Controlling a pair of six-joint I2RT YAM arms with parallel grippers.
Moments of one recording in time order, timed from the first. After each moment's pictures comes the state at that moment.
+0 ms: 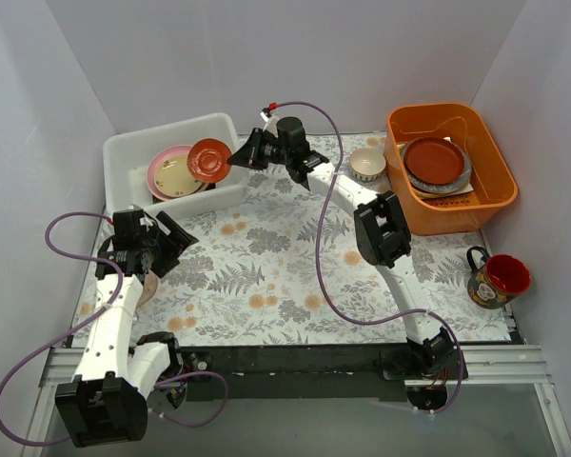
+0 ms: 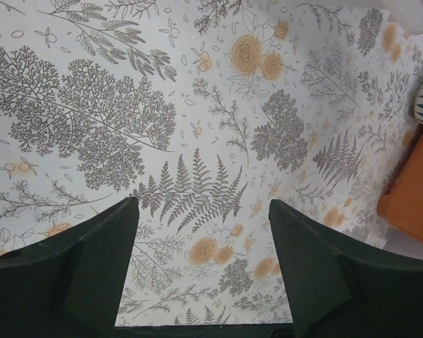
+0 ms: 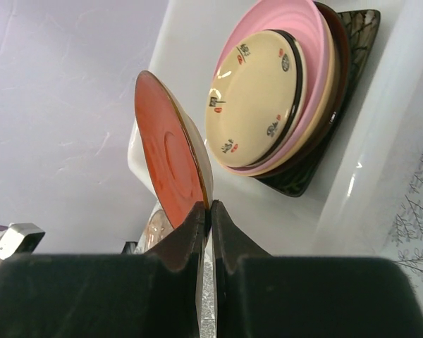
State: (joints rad) left arm 0.09 0.91 0.77 -0.71 0.20 -0.75; right arm 0.64 2.45 2.15 0.10 -0.55 0.88
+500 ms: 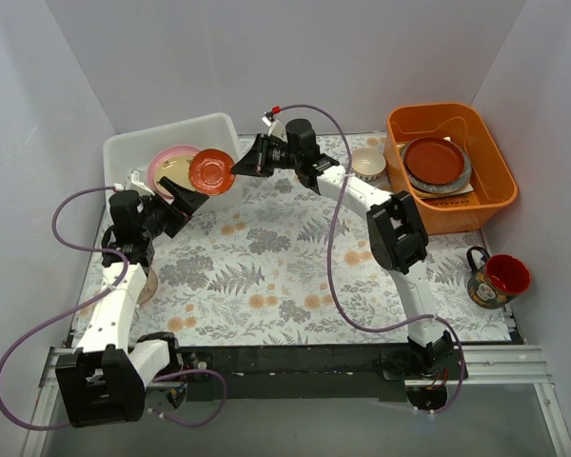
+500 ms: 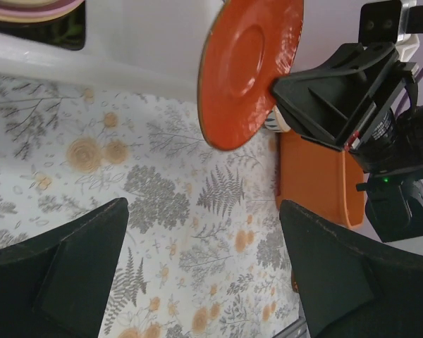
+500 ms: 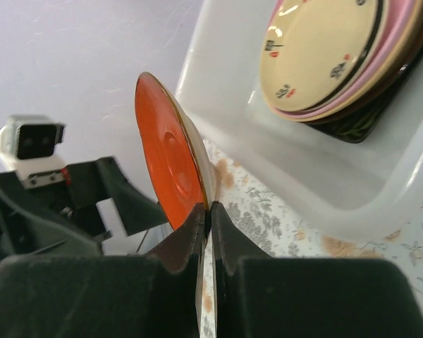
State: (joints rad) left arm 0.10 0.99 0.73 -0.15 0.43 -0.83; right arm 0.63 2.31 1.94 0.17 -0.69 0.91
